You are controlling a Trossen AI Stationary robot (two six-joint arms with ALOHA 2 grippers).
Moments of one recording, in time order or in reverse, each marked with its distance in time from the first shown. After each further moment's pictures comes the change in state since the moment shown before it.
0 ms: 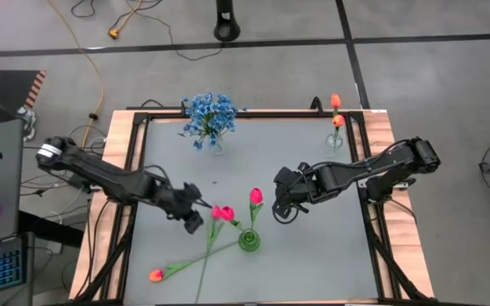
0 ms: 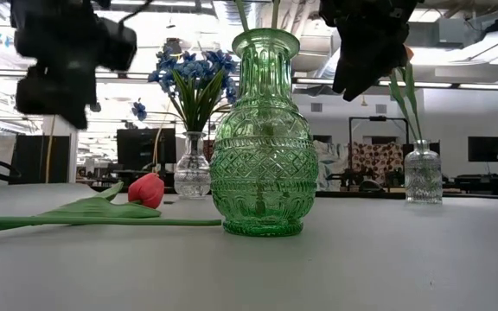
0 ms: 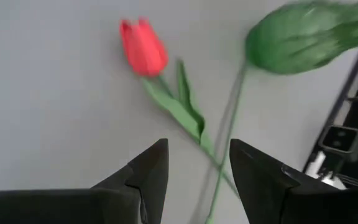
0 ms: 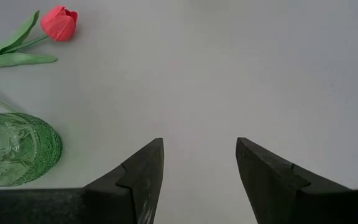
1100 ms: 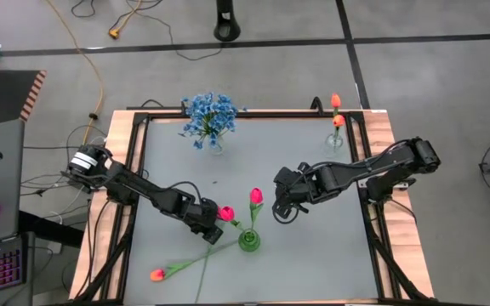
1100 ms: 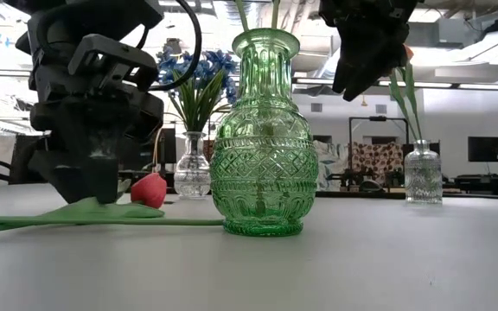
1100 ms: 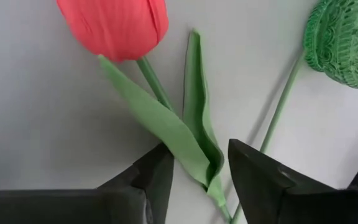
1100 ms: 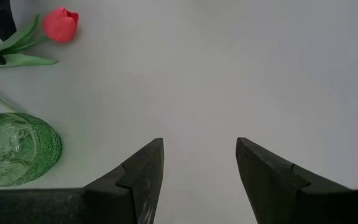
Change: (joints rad) left arm -0.007 0.429 0.003 0.332 0.074 -0.136; right arm 0.000 0.000 0.000 0.000 0.000 -0.001
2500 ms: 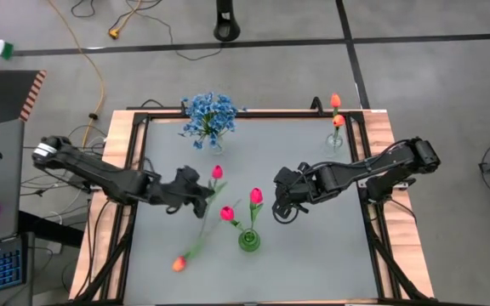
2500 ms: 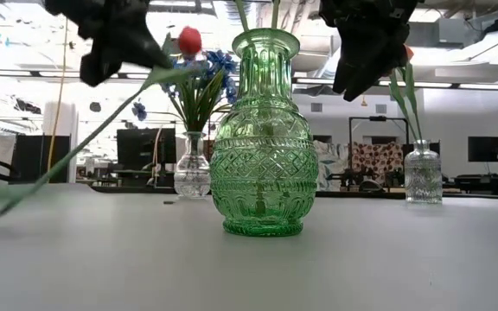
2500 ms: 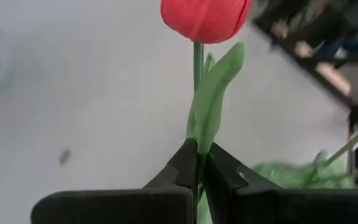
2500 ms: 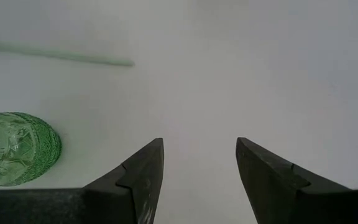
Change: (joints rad) left arm 0.002 -0.515 -0.005 -0.121 -0.596 0.340; right arm 0.000 0.000 0.000 -0.003 0.000 0.001
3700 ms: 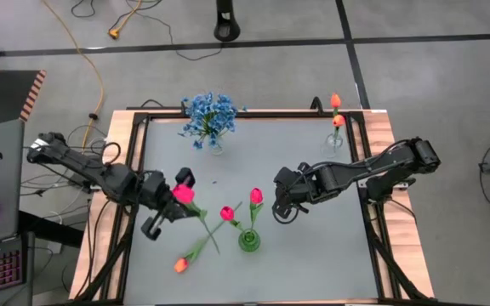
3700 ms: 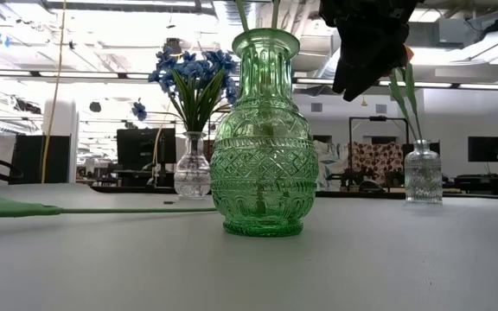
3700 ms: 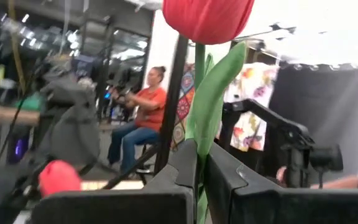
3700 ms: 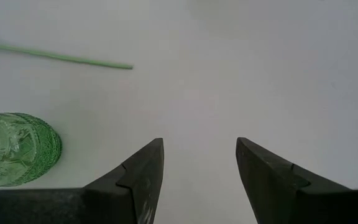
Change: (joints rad) left arm -0.110 -0.152 0.002 0.791 0.445 0.709; right arm 0.000 0.000 0.000 0.002 0.000 0.000
